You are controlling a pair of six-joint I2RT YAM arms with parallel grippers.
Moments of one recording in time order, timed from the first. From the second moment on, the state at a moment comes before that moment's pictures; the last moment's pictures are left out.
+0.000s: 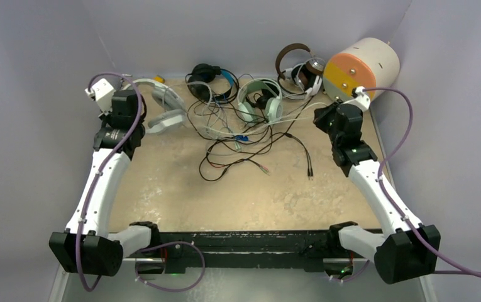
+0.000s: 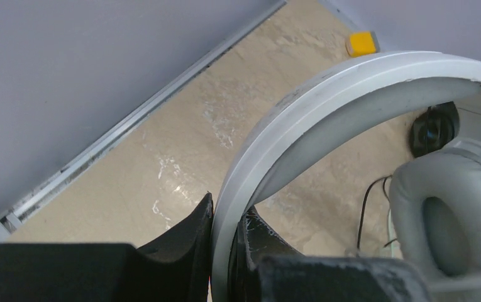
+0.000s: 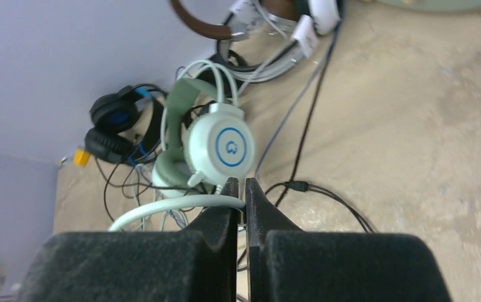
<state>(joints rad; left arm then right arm) -0.09 1.15 1.19 -0.61 -0.68 -0.52 0.23 1.10 0.91 -0.06 0.20 0.66</state>
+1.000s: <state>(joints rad) 0.09 0.84 1.10 -0.57 -0.60 -0.76 0.23 1.37 1.22 -0.37 0.04 0.48</state>
